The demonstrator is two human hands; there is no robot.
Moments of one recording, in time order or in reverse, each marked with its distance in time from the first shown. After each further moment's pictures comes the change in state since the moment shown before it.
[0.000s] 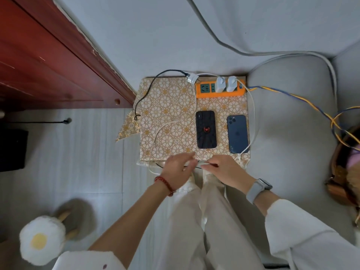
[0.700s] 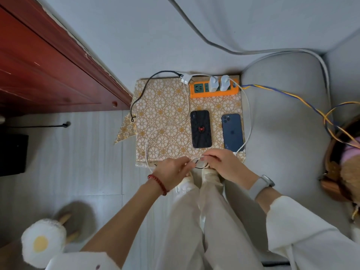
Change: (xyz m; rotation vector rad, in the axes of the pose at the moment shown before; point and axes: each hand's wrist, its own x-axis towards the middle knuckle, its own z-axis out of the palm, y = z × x) left_hand -0.005 0.009 -0.006 0.208 -0.014 0.147; right_hand -0.006 0.006 -0.018 0.210 0.058 -0.068
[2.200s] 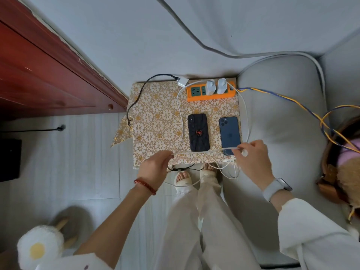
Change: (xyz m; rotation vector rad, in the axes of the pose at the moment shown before) left_hand 0.003 -0.023 -0.016 -0.021 0.376 -0.036; right_hand -0.007 0.042 -0.036 -0.302 0.488 0.349
